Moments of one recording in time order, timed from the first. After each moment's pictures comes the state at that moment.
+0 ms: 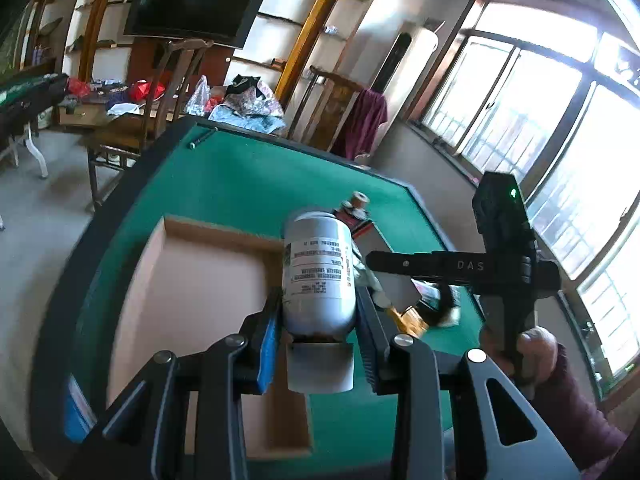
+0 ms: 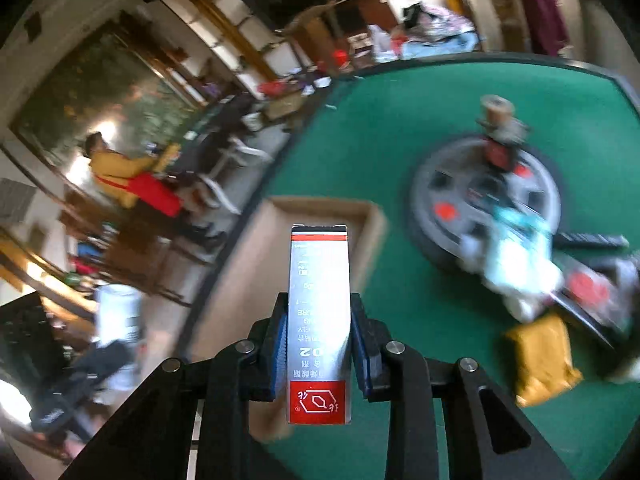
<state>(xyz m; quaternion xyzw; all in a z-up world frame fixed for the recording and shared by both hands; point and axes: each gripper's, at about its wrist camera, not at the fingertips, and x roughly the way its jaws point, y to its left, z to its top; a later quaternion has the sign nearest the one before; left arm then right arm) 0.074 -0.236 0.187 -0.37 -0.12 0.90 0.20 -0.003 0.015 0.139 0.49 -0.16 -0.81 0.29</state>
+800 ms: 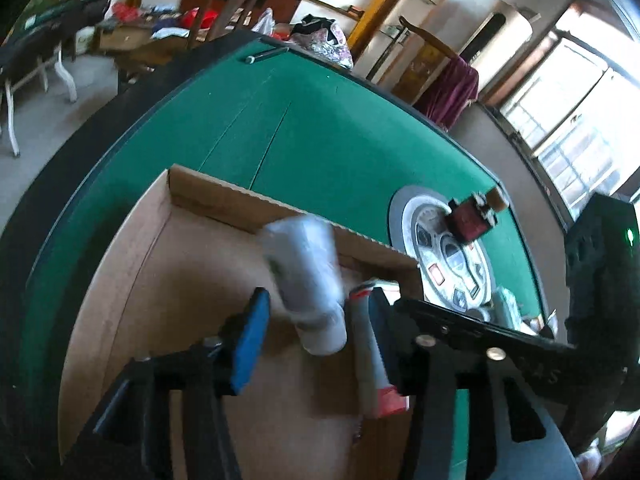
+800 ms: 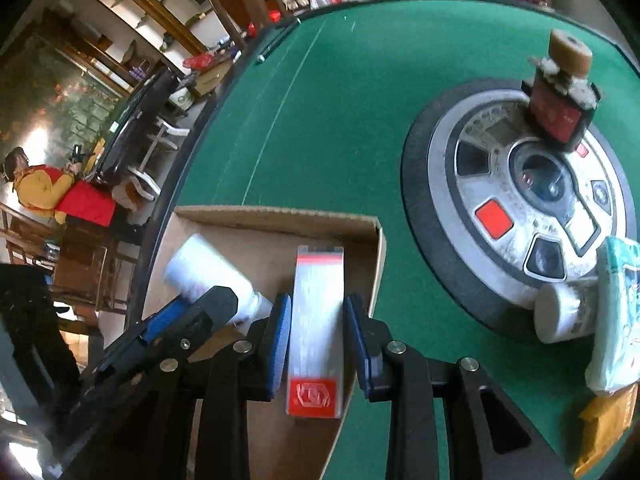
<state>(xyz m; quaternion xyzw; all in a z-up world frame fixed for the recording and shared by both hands) -0.086 -0.242 0.034 -0.47 -0.20 0.85 0.12 -0.104 -0.068 0.034 0.55 -0.14 -0.81 0.16</state>
